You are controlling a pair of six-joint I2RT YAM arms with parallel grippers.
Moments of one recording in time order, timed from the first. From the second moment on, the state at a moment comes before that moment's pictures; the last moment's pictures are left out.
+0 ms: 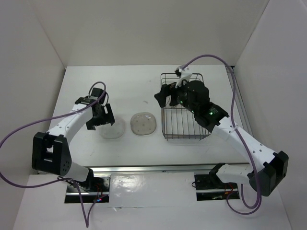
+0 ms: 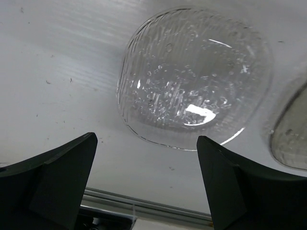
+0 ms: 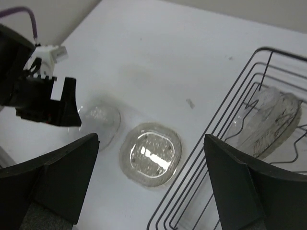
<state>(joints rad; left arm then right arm) -0.17 1.44 1.07 -0.86 -0.17 -0.53 0.65 1.18 1.15 -0.15 0.03 0.24</state>
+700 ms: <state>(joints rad) -0.13 1.65 0.98 -0.72 -0.18 -0.63 0.65 1.14 1.09 -0.09 -0.11 0.24</state>
